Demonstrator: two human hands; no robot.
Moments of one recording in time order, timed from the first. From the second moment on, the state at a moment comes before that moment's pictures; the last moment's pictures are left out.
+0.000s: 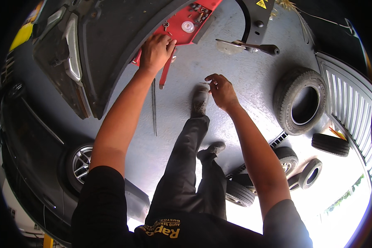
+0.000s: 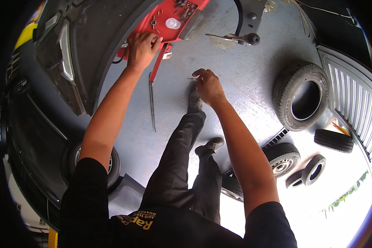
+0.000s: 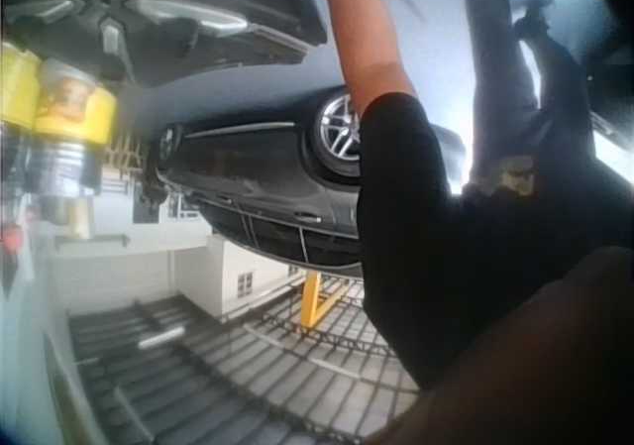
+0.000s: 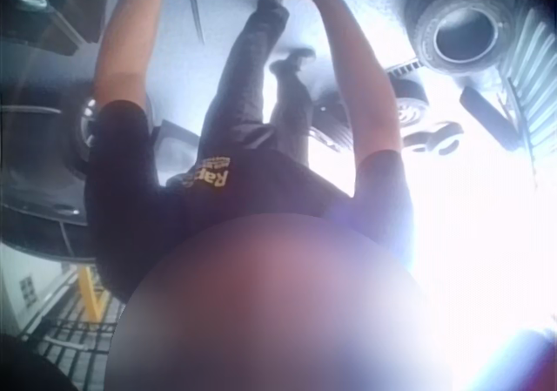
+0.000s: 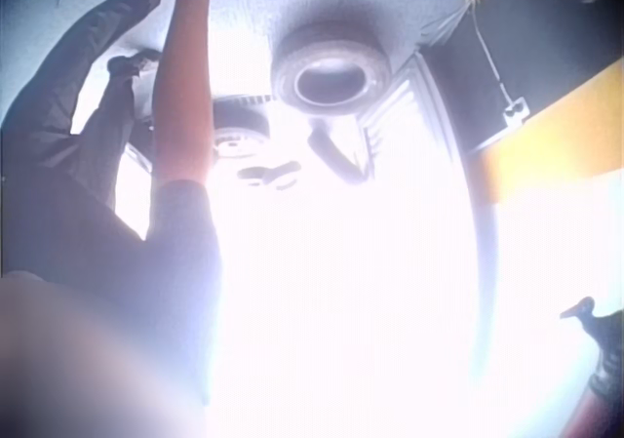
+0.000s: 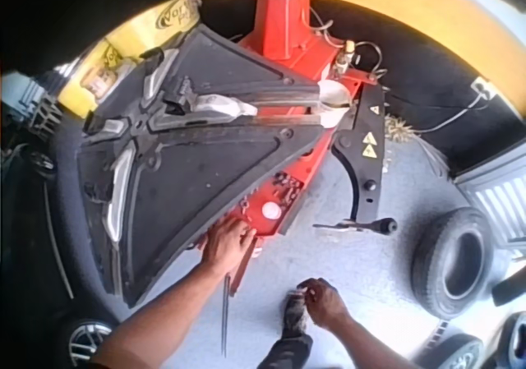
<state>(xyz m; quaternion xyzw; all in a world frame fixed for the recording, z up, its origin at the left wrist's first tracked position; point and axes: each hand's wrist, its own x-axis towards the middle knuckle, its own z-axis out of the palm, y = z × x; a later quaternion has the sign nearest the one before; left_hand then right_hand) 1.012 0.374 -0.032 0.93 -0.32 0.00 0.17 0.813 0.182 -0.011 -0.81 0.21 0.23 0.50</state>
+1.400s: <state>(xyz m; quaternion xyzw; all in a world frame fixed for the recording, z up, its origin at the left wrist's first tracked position) 0.872 0.310 0.154 0.41 0.06 -0.45 0.79 0.716 0.123 0.173 -0.31 0.26 0.11 0.91</state>
